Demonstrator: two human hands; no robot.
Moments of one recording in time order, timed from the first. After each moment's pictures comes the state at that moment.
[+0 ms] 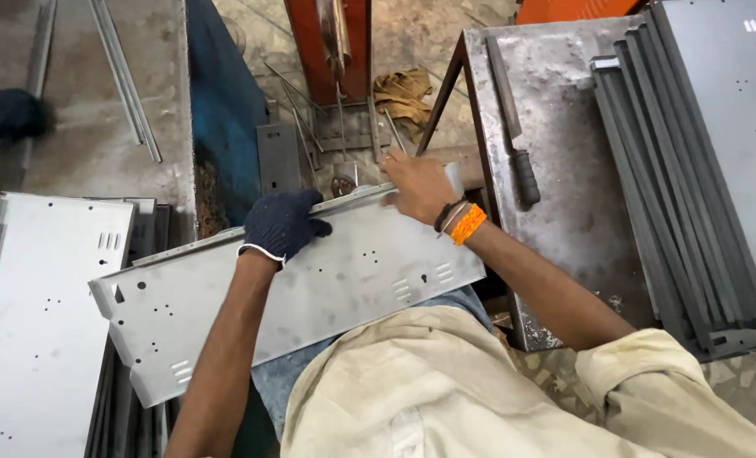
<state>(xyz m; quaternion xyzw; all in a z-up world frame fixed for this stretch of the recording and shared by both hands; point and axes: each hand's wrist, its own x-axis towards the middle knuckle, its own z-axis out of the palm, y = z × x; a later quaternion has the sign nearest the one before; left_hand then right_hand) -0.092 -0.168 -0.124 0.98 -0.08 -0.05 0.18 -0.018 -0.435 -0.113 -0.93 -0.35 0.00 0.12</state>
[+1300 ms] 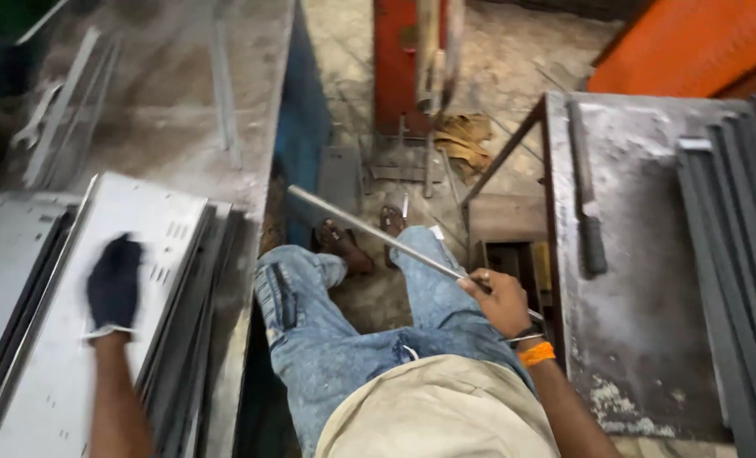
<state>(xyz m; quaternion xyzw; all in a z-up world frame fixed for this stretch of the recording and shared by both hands) -0.253 0.180 -0.216 0.92 0.21 0.23 0.23 -0.093 -0.473 -0.190 -0.91 -0.10 0.11 0.39</state>
